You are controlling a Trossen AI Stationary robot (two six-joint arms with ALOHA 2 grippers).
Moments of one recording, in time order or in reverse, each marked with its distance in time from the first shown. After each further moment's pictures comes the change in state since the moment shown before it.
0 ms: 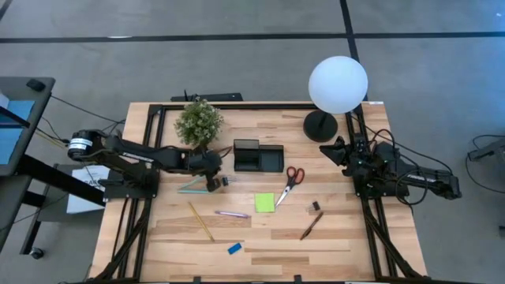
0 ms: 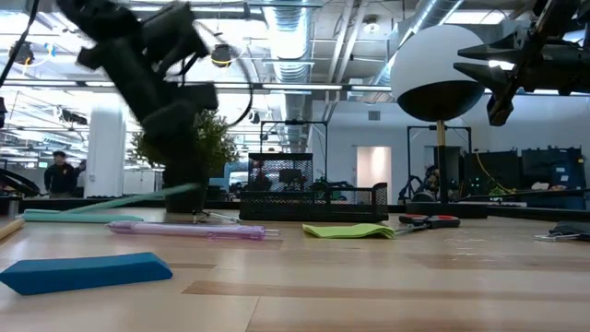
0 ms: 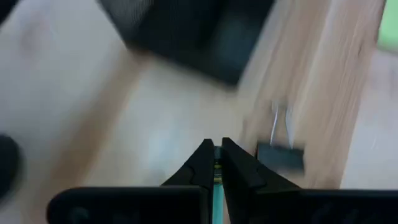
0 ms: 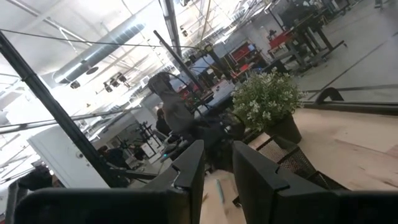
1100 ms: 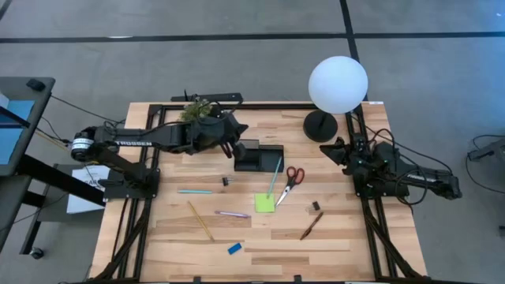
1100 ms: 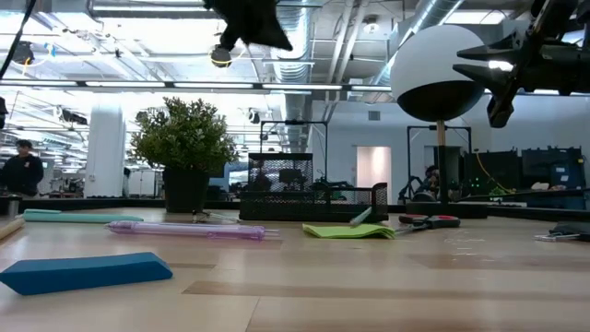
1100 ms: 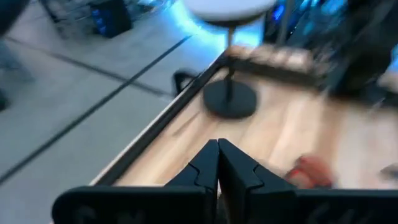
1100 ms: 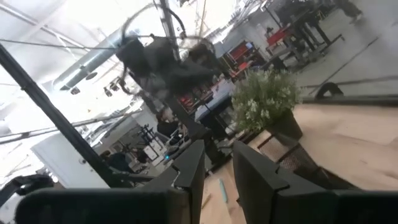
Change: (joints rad) left arm 0.057 0.030 0.545 0.051 -0.200 0.141; right arm 0.004 0.010 0.000 -0.002 0.006 0.048
